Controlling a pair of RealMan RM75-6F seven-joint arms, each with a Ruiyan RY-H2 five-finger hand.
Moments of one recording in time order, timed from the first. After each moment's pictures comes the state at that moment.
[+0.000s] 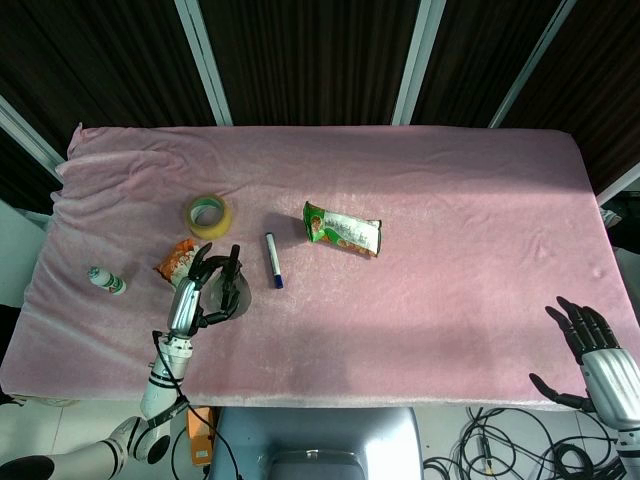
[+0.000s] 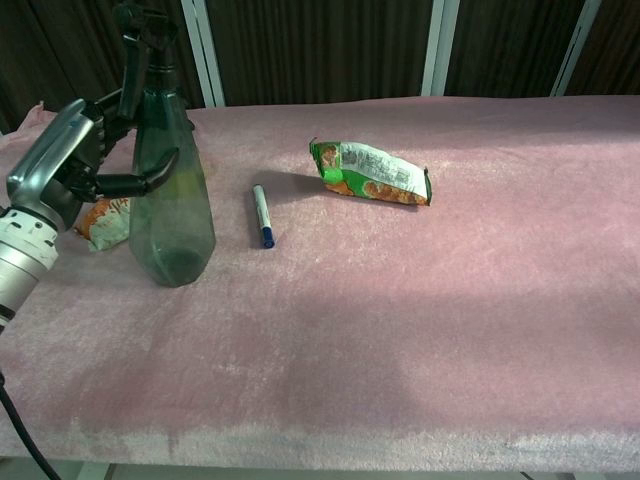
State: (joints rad) left arm -0.55 -1.89 -0.17 -0.96 1.52 1.47 -0.71; right arm 0.02 -1.00 -0.05 -1.61 -1.69 1.55 0.21
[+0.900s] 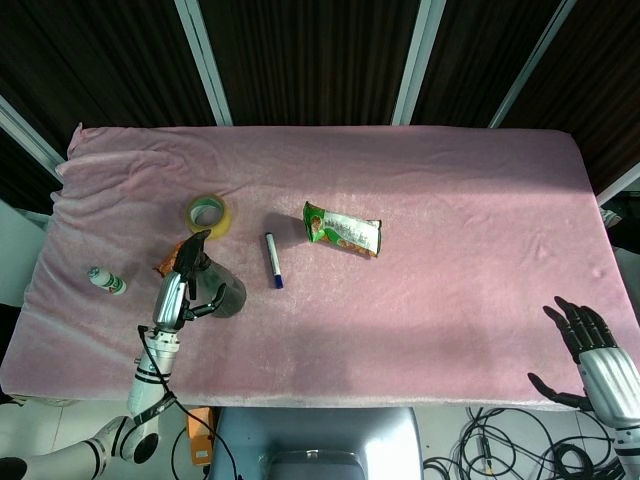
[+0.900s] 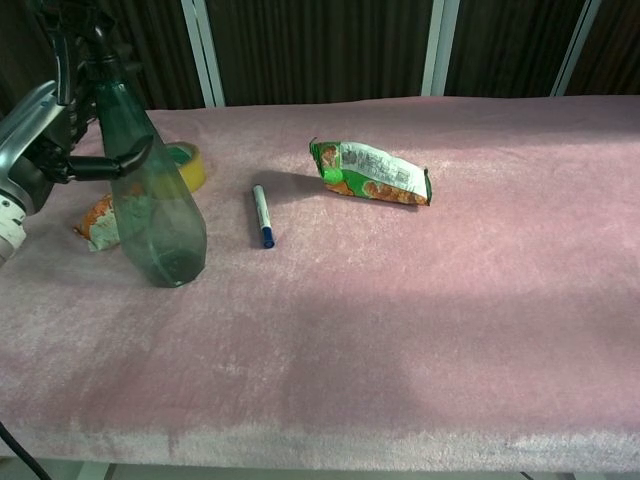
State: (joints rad) left arm -0.53 -1.78 -0.20 -1.10 1.49 1.44 -0.63; right arm 0.03 -1.00 -0.05 -1.62 -1.69 1.53 0.19
